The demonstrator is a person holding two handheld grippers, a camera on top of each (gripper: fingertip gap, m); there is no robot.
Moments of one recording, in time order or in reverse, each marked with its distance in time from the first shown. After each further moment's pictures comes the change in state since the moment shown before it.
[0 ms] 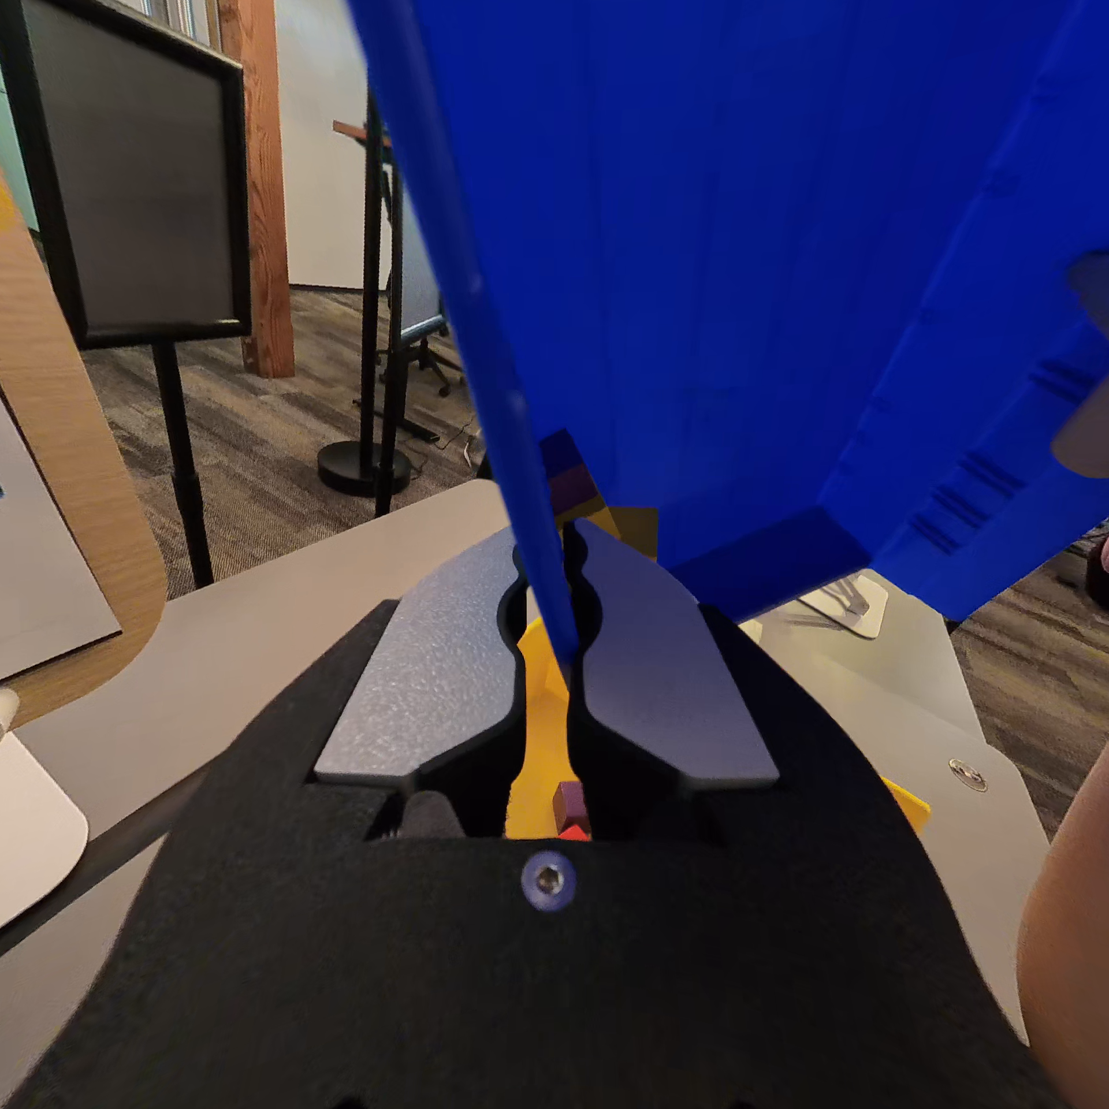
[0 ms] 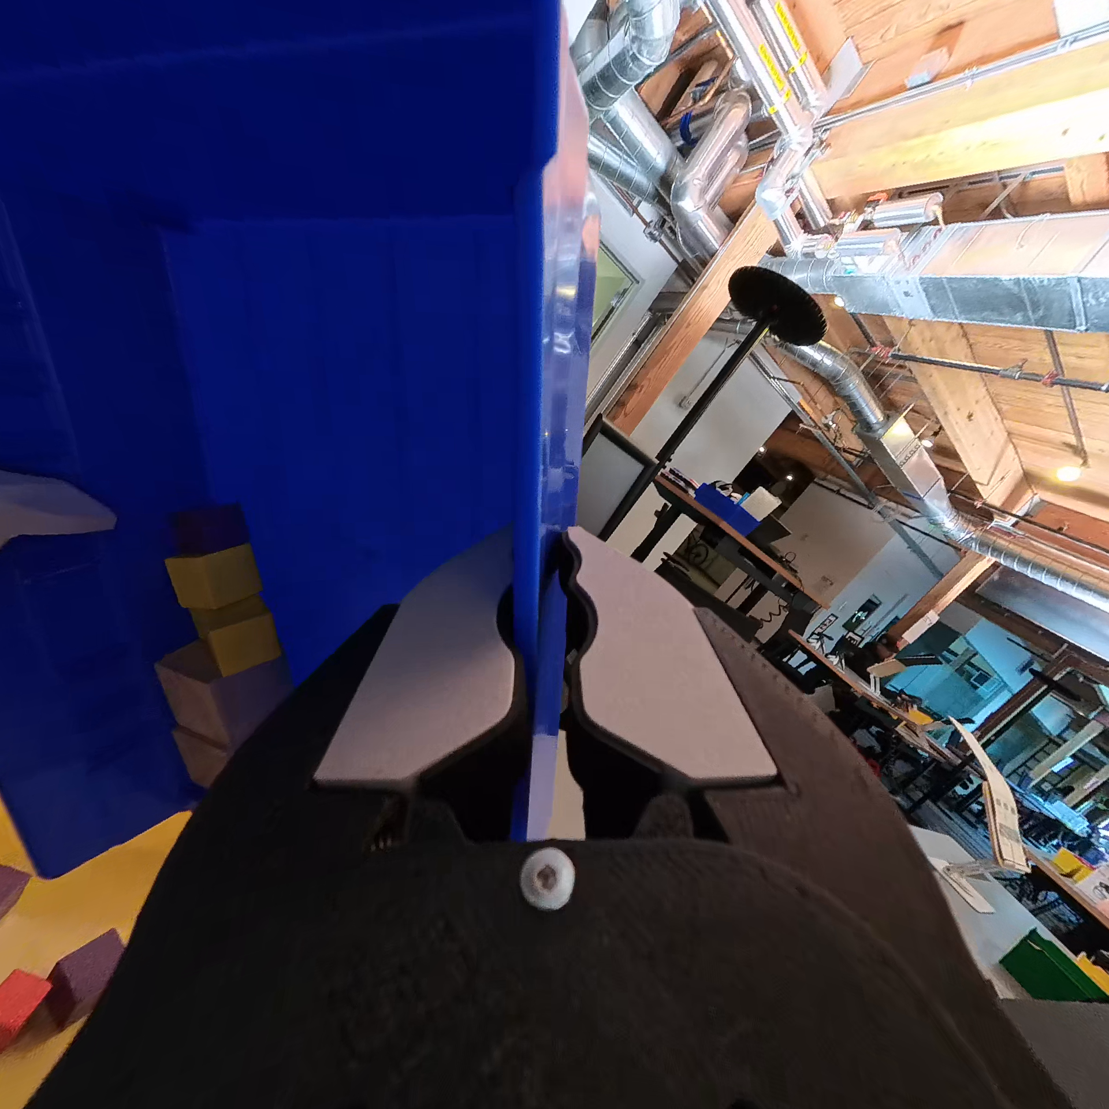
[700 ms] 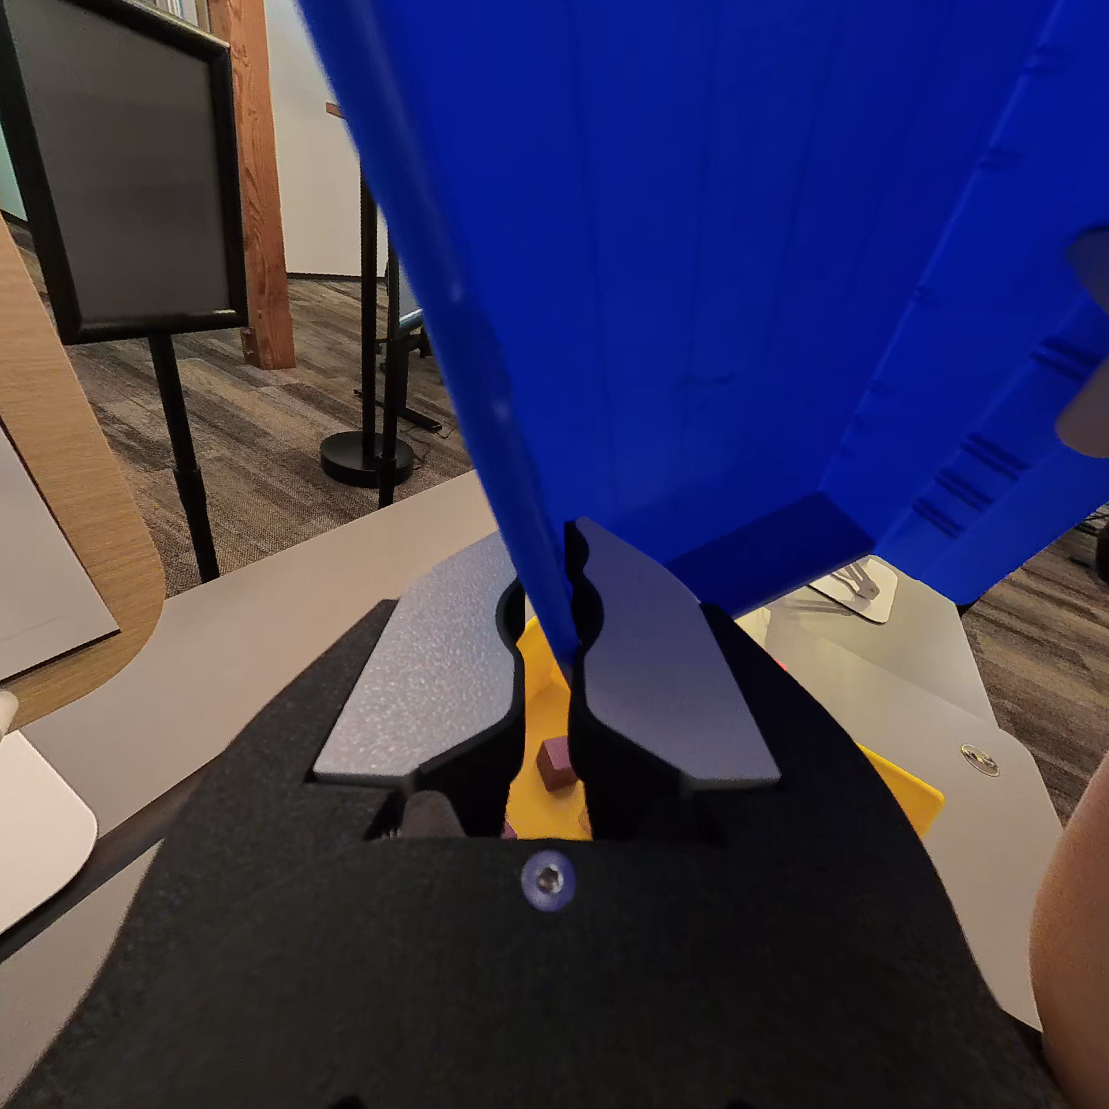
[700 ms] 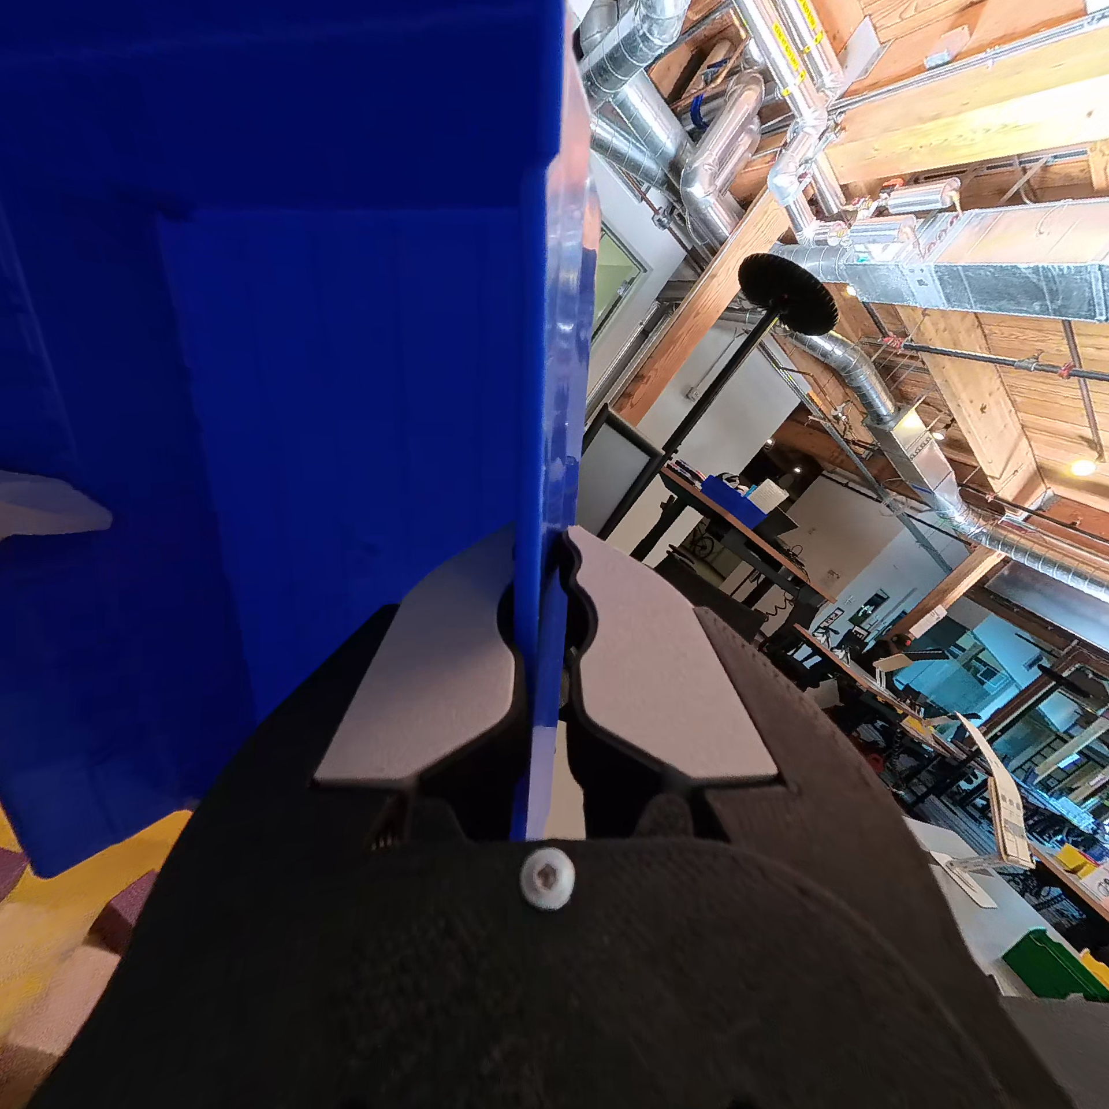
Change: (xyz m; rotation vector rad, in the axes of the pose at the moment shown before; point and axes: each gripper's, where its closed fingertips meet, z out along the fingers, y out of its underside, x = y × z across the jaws) left arm 0.000 0.006 0.003 -0.028 -0.001 0.019; right arm -0.001 0.007 0.005 -0.019 -0.014 0.000
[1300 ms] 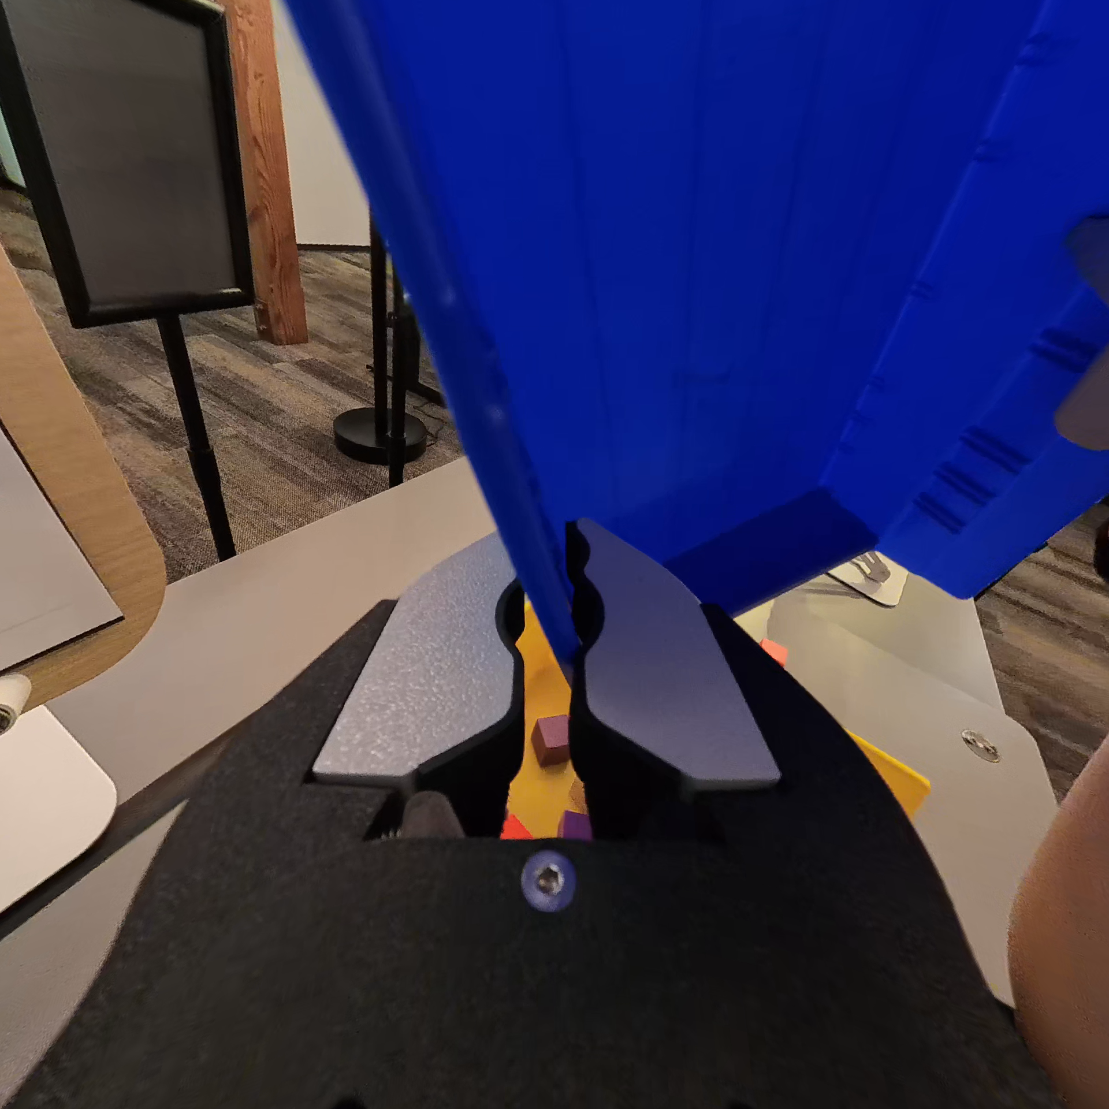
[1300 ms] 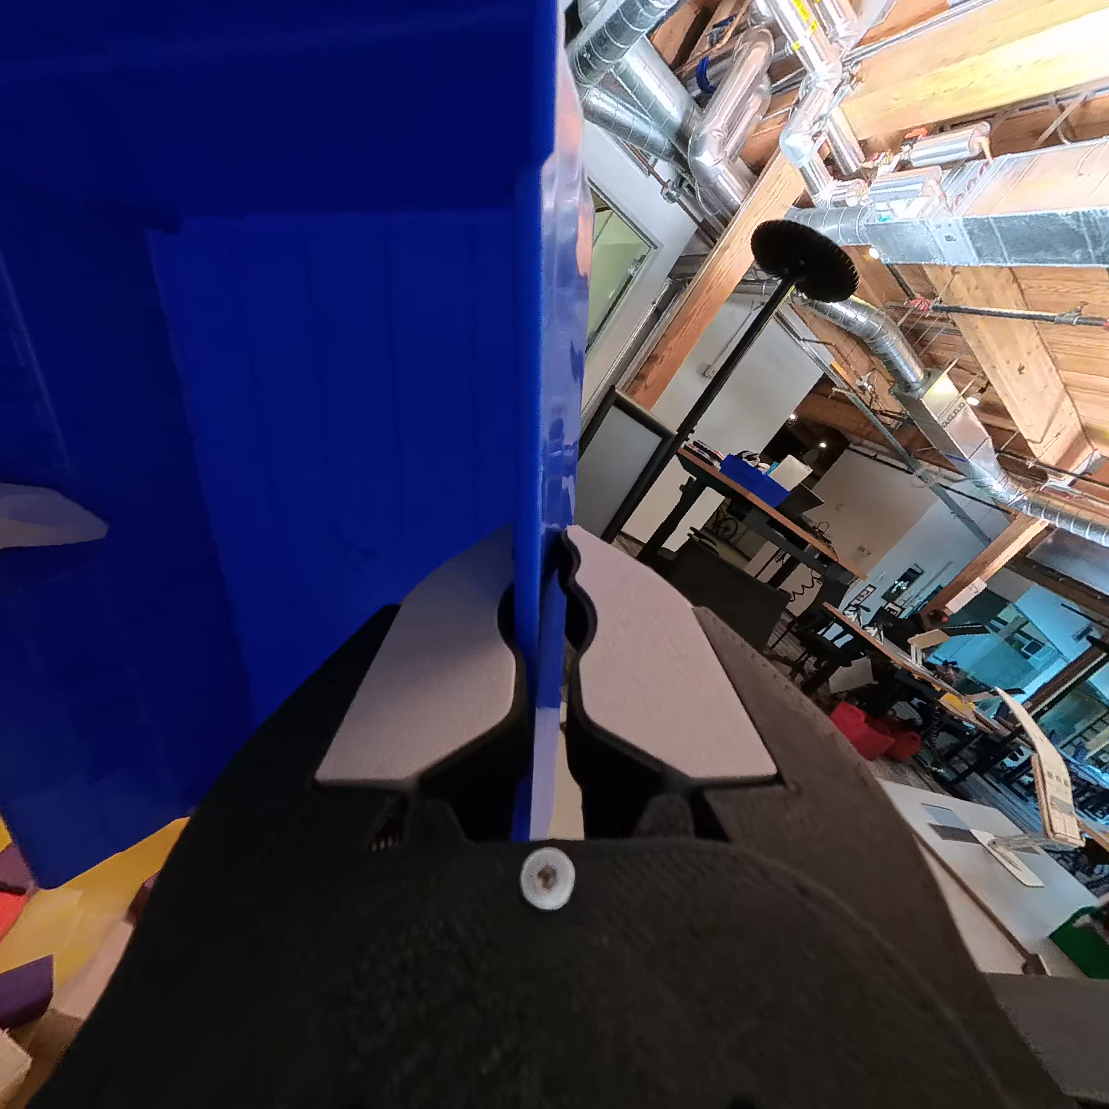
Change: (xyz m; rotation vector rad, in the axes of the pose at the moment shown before) left arm 0.011 -0.002 -0.004 -0.053 -0.031 0.013; right arm 0.008 0.007 -0.001 -0.025 -0.017 0.062
